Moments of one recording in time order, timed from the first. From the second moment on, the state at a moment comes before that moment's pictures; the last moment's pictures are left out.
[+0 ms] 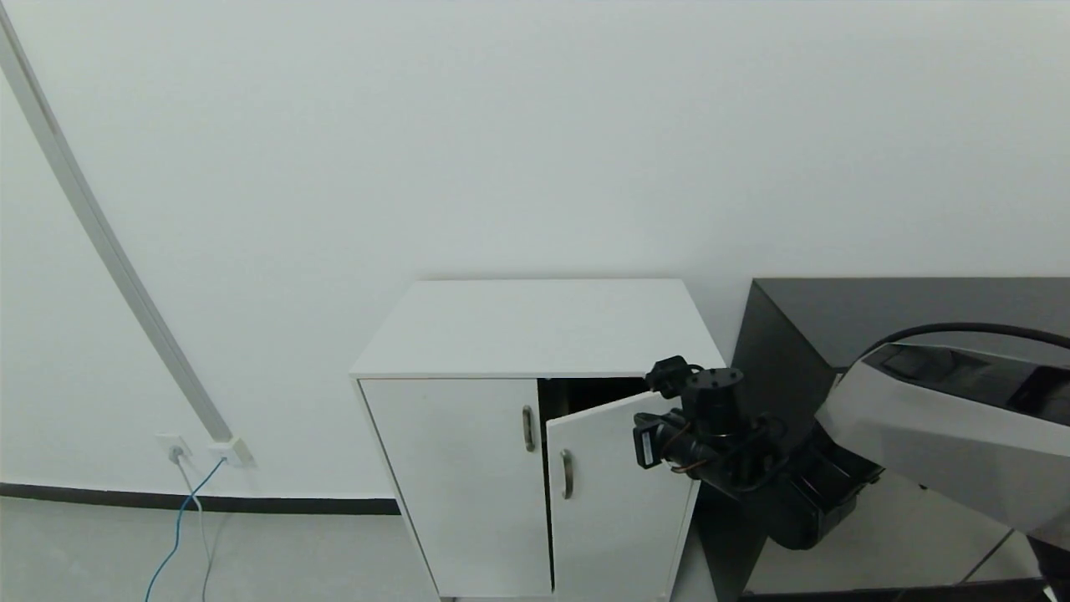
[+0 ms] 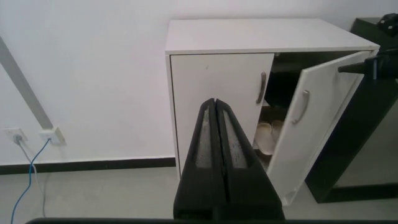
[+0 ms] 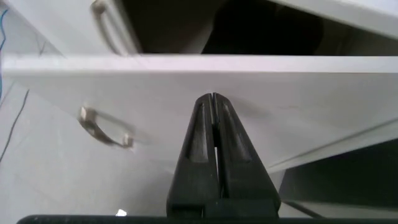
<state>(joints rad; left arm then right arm) 0.00 0.00 0.00 0.00 -0.02 0.00 0.57 2.32 -1.00 -0.95 -0.10 0.08</state>
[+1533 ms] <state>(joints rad) 0.00 0.00 0.00 0.00 -0.03 0.00 0.50 2.48 -1.25 -0.93 -0.10 0.09</state>
